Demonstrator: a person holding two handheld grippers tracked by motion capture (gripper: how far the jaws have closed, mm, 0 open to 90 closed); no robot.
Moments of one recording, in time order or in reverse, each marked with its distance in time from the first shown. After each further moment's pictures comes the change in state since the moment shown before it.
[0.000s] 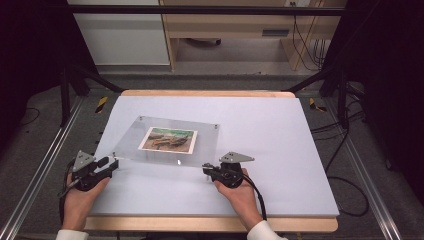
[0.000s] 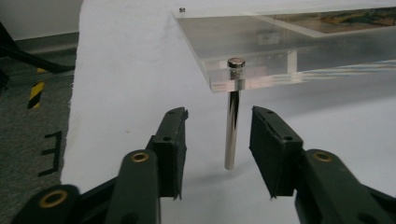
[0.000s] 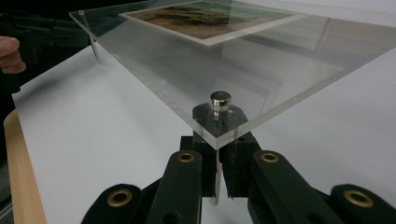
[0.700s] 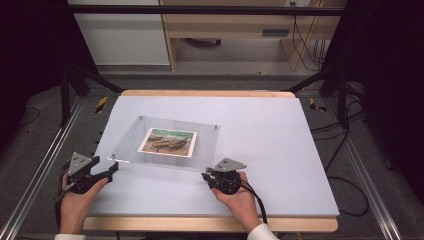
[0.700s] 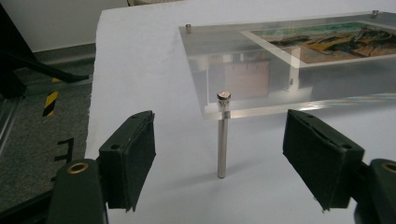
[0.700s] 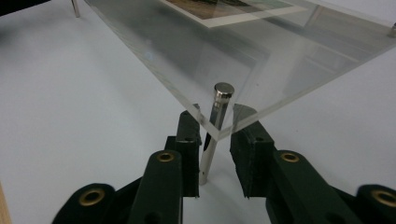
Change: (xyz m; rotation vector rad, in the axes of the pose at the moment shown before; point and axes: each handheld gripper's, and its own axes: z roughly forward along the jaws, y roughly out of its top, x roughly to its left) left arm -0.008 0.004 -0.021 -0.029 0.048 0.014; right arm 0.013 -0.012 0.003 0.065 -0.098 -0.170
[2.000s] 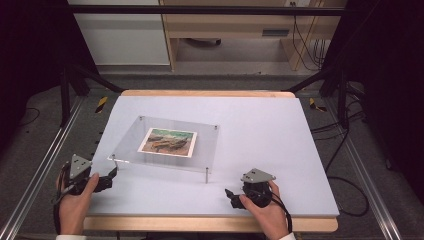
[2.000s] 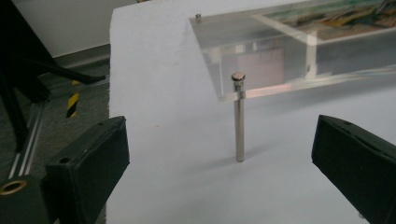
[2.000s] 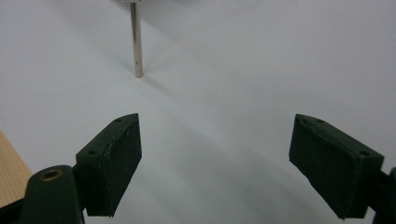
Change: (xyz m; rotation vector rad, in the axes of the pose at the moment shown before) left arm 0.002 -0.004 -0.003 0.019 0.040 0.072; right arm -0.022 -0.034 -0.070 0.106 -0.133 0.010
